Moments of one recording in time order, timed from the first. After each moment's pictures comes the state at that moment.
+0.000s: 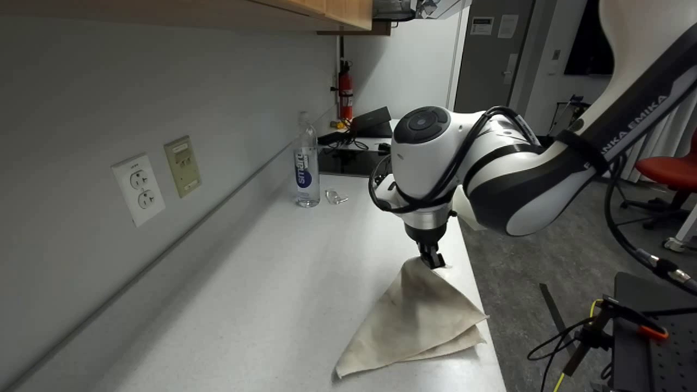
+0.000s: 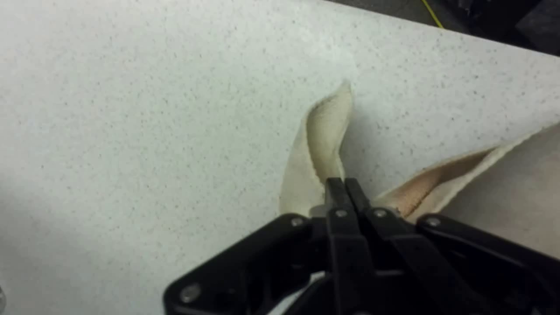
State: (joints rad) arm 0.21 0.38 0.06 -2.15 -0.67 2.37 -0.06
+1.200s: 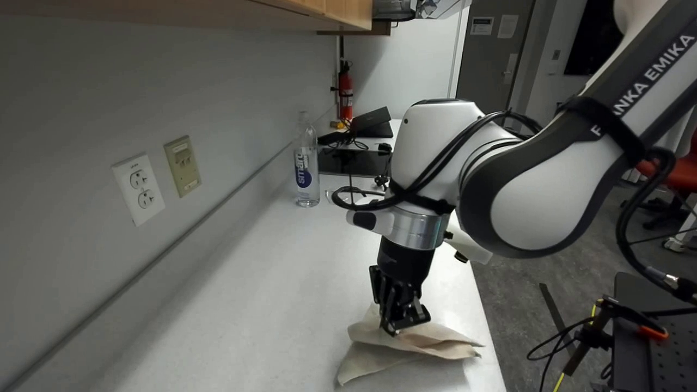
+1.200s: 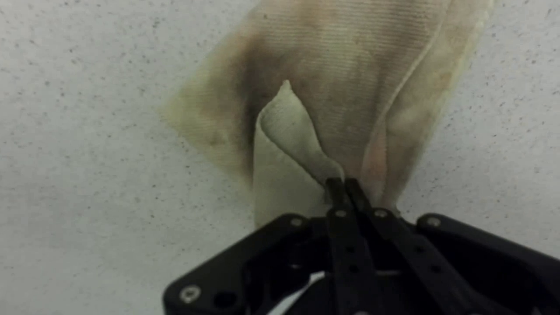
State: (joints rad) arm 0.03 0.39 0.42 -2.22 0.01 2.68 -0.73
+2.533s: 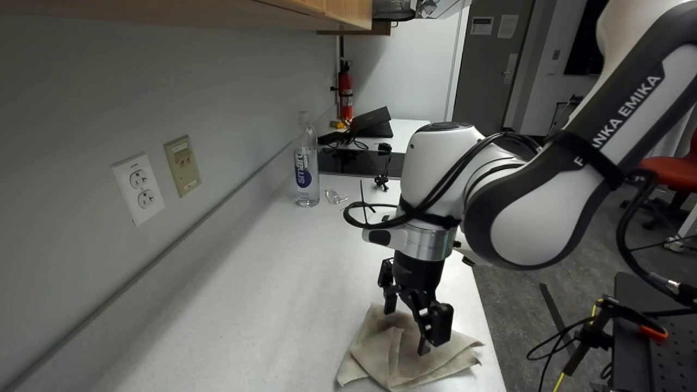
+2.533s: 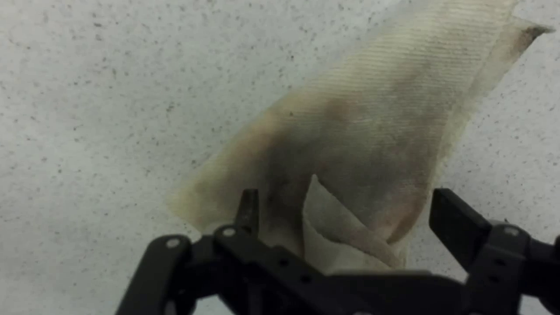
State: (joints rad) arm 0.04 0.43 0.35 -2.25 -0.04 2.69 -0.80
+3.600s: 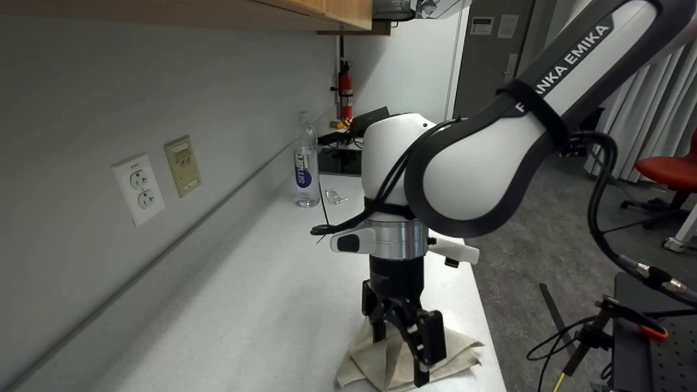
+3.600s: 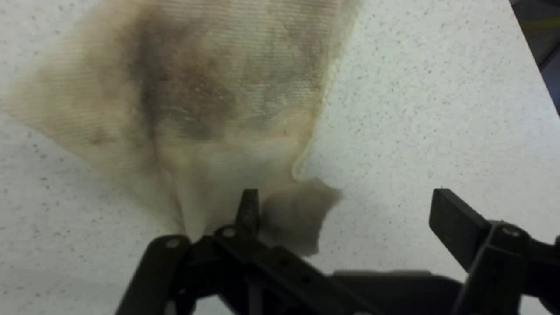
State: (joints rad) arm 0.01 0.50 0.47 -2.06 0.17 2.36 -0.94
